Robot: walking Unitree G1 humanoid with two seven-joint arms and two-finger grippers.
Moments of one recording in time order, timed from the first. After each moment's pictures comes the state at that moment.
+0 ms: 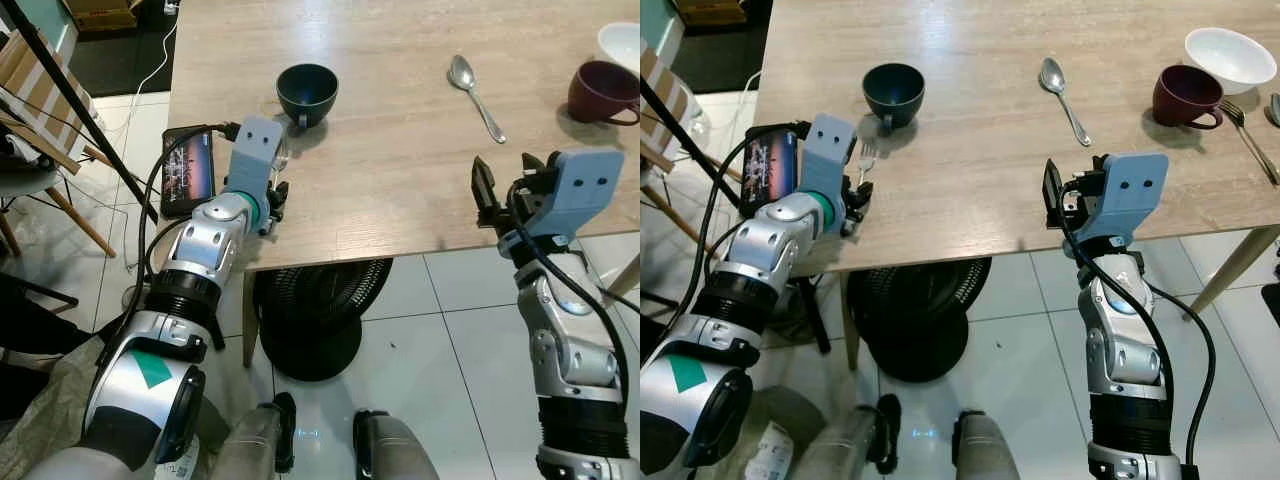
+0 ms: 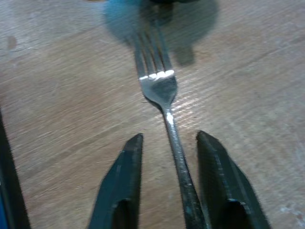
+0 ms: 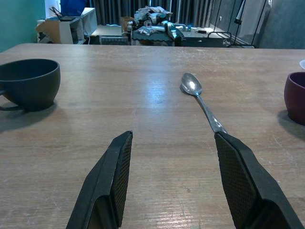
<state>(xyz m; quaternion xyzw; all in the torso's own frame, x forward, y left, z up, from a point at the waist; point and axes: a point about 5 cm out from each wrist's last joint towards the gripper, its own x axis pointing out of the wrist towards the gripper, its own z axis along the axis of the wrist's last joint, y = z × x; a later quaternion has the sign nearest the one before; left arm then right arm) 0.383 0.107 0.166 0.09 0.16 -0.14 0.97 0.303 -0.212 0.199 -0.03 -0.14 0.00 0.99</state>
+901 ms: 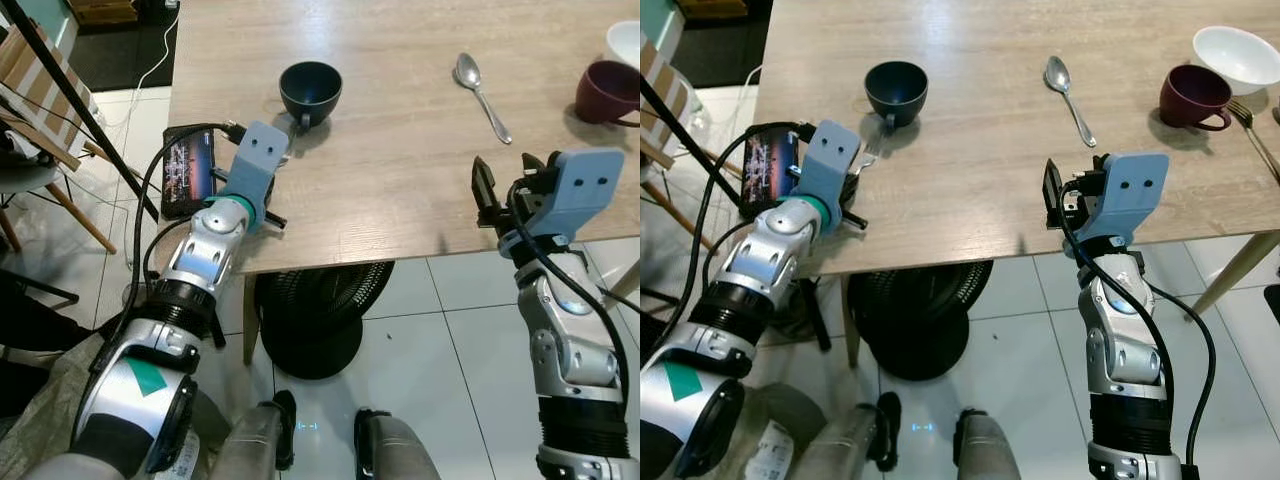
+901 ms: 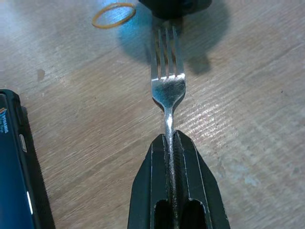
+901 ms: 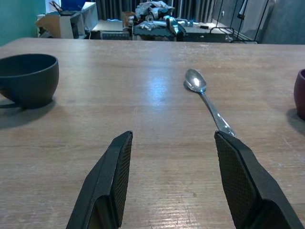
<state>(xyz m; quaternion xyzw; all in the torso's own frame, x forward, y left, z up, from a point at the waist) 0.379 0.104 0.167 0.16 0.07 -0.13 0.98 0.303 -0.213 0.199 -0.03 -0.14 0.00 0.99</state>
